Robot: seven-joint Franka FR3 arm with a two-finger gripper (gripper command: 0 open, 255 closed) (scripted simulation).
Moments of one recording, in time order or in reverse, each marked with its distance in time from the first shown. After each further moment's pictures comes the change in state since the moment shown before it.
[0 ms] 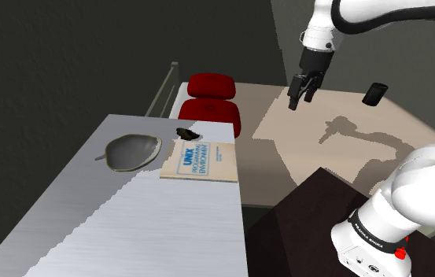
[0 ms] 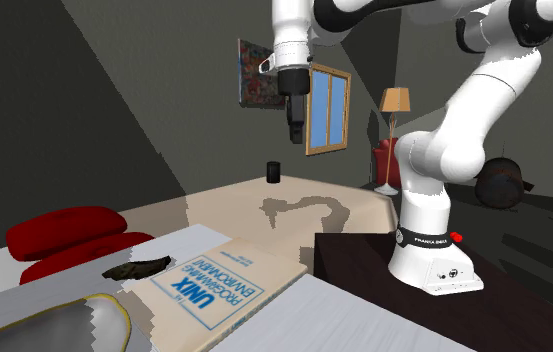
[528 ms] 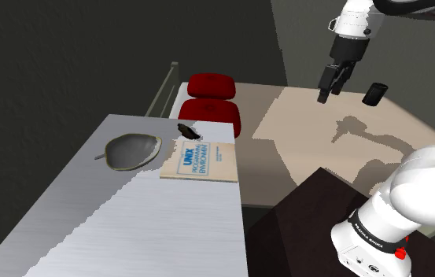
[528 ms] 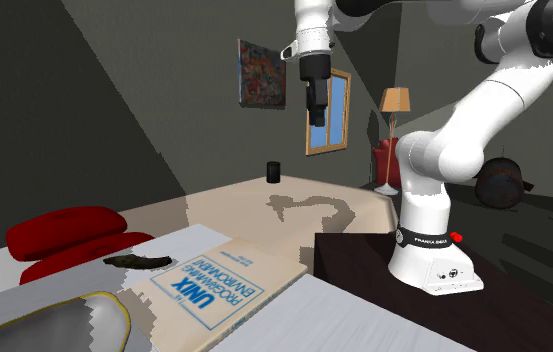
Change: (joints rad) arm -0.033 -0.159 -0.055 0.002 -0.065 -0.174 -0.073
